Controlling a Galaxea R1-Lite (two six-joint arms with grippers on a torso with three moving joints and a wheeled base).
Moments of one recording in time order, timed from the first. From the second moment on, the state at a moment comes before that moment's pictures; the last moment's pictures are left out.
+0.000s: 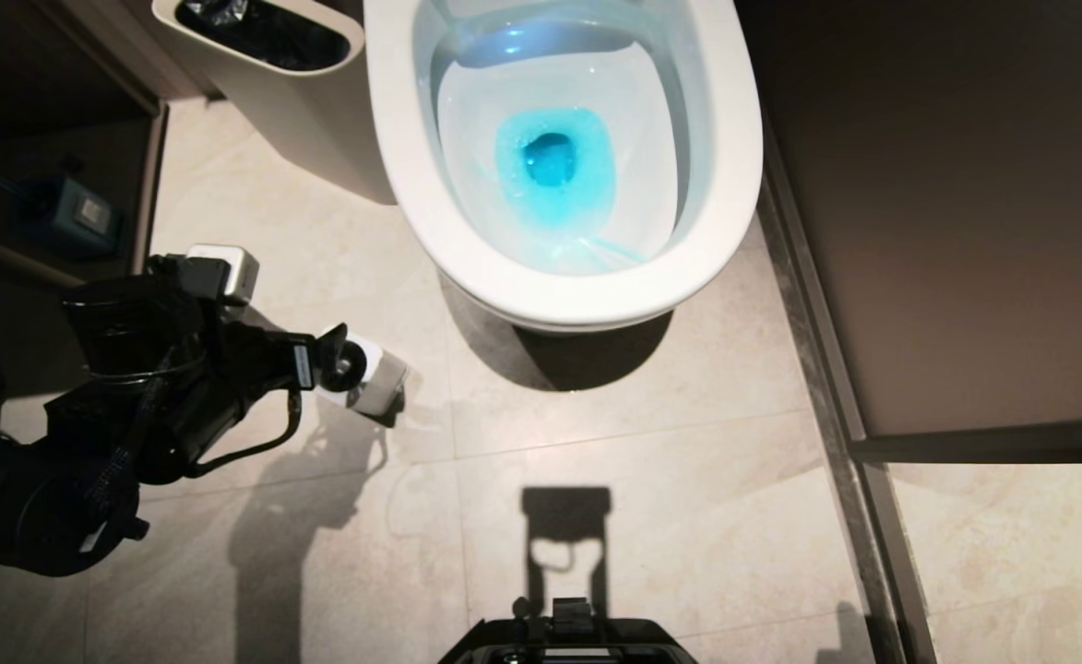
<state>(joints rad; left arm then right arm) -0.20 1.74 -0.72 -0.95 0.21 0.08 0.00 0.00 0.00 -0.01 -0.03 0.07</state>
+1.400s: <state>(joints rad) -0.23 1.66 -0.66 -0.96 0.20 0.13 0.00 0.00 0.00 -0.01 -0.03 0.07</state>
